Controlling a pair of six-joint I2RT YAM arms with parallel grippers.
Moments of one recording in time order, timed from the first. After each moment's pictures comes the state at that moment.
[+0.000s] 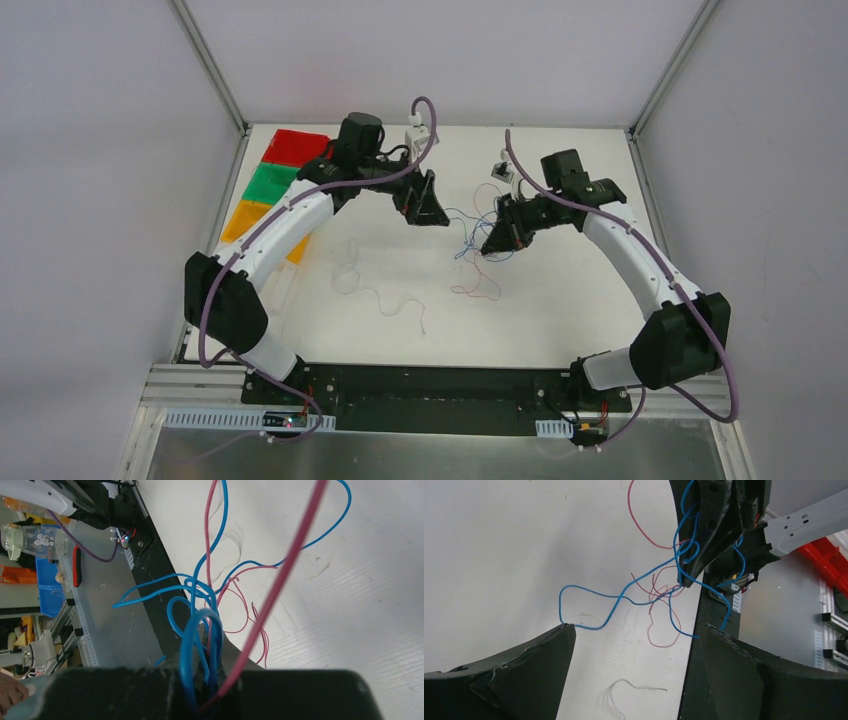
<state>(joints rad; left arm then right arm) -0.48 1.57 1.44 -0.45 0.89 -0.04 0.32 1.42 1.25 -0.90 -0.90 -0.17</state>
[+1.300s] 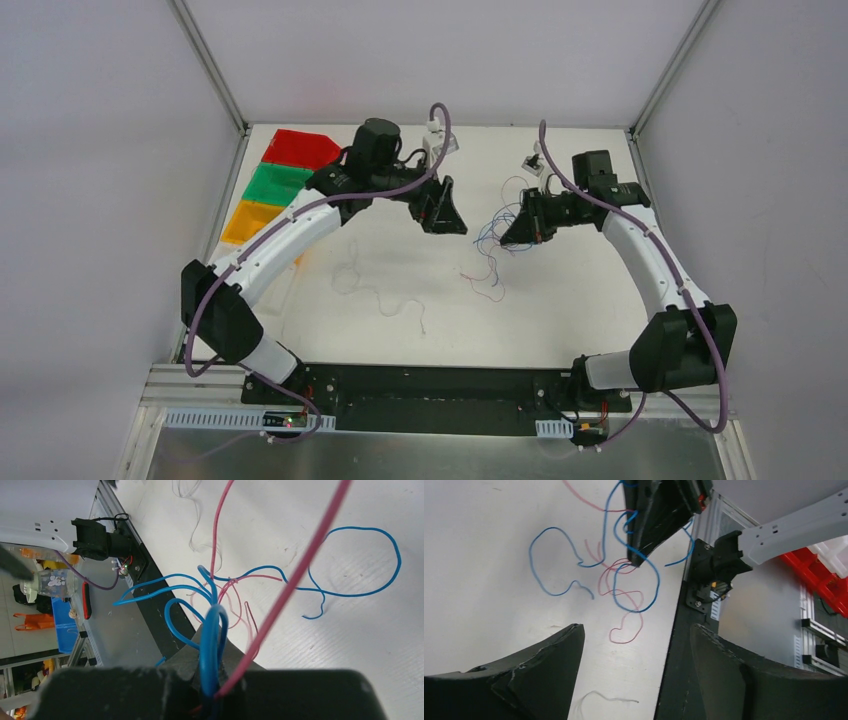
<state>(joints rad) -0.60 1.52 1.46 -0.42 0.79 -0.13 0.15 1.38 1.21 -0.91 -0.93 -0.14</state>
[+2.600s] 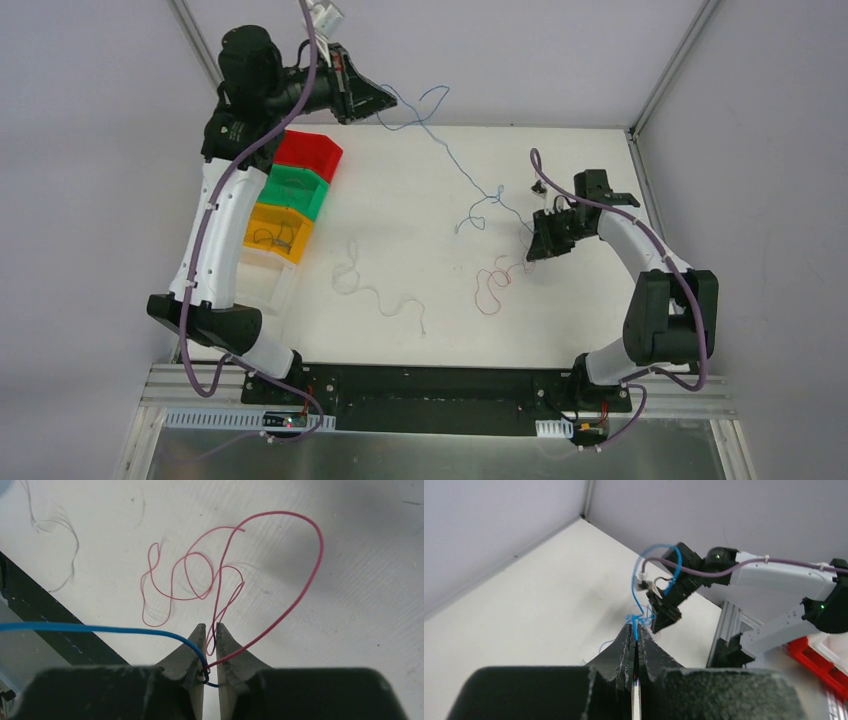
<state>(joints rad) -0.28 1.53 1.95 -0.47 0.87 -0.32 0.07 1.50 1.07 -0.83 -0.58 -0.28</state>
